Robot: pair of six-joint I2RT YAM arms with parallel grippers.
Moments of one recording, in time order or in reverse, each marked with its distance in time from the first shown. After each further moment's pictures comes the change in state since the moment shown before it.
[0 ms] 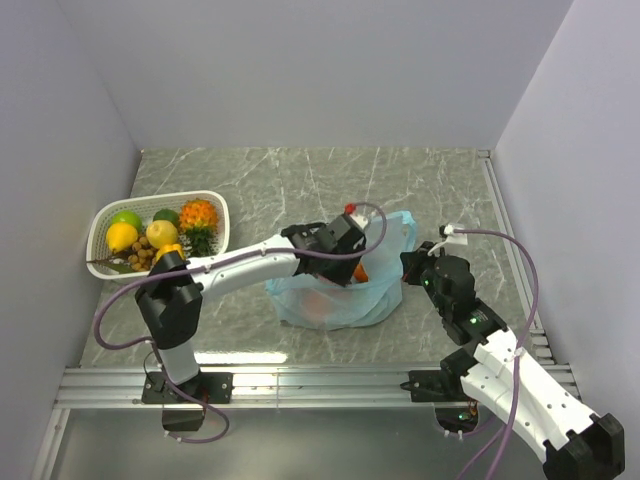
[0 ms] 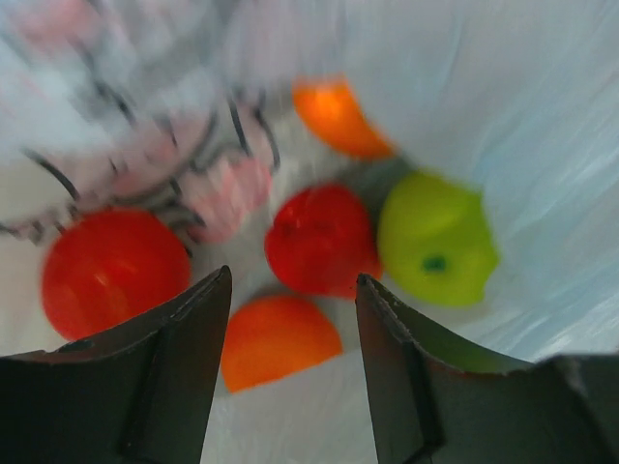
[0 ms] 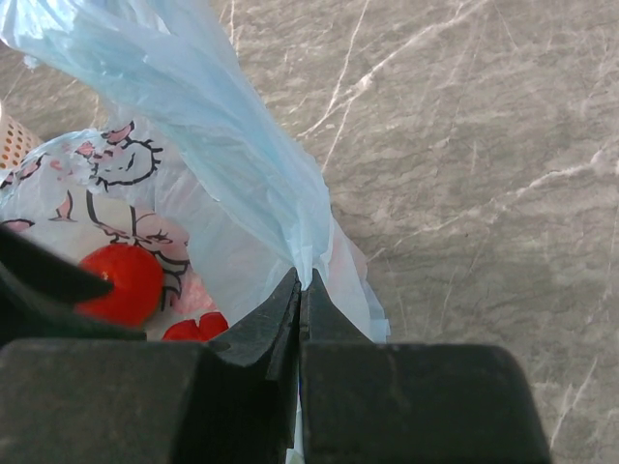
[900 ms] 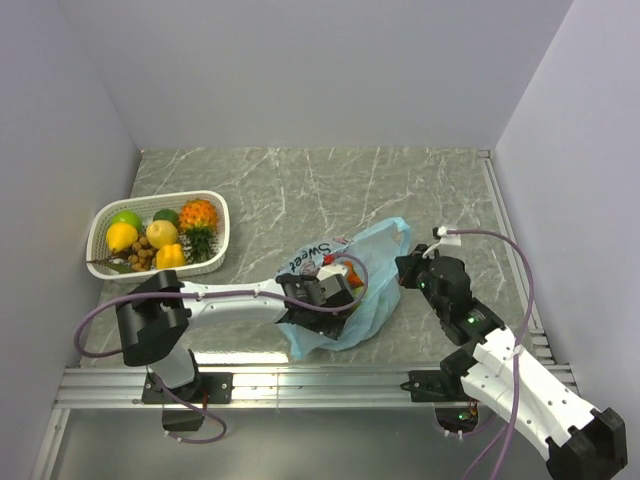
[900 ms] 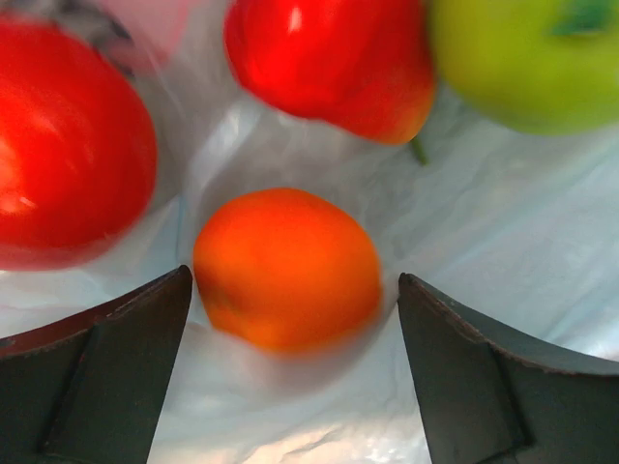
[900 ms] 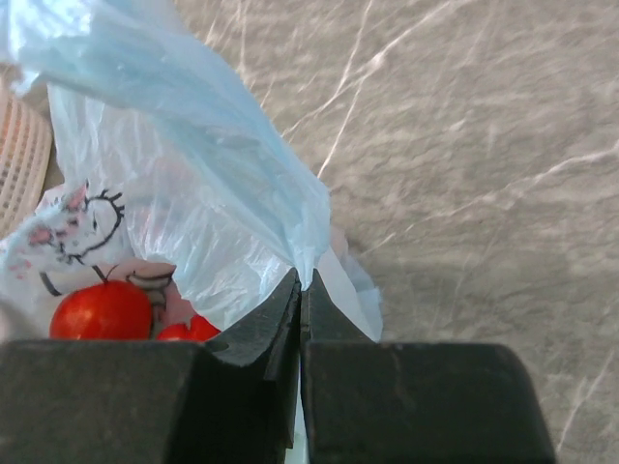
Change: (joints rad) left arm -0.202 -0.161 -0.406 0.047 -0.069 -0.316; right arm 0.023 0.014 0.000 -0.013 -0.004 0.005
